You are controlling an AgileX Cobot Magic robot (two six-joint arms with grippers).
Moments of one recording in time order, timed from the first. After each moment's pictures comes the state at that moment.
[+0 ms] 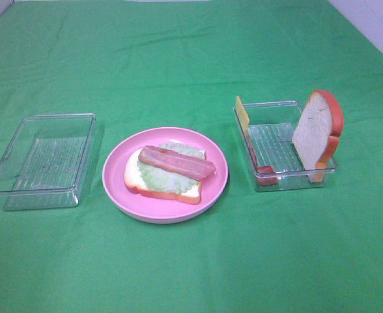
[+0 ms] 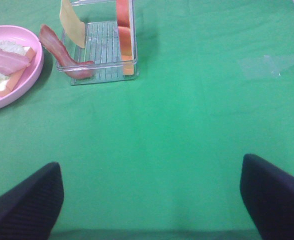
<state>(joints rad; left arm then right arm) -0.12 0.40 -0.70 -0.08 1.08 0.08 0.02 0.00 -0.46 0.02 1.10 -0.02</state>
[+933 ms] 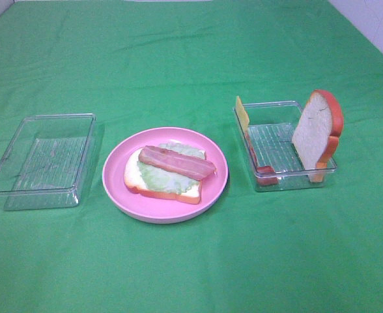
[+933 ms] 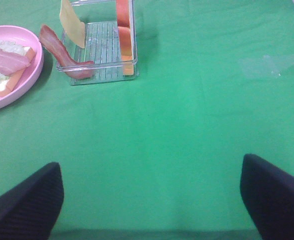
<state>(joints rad) -0.11 0.00 -0.52 -0.12 1.08 0.08 0.02 0.00 -0.46 0.02 1.10 -0.02</state>
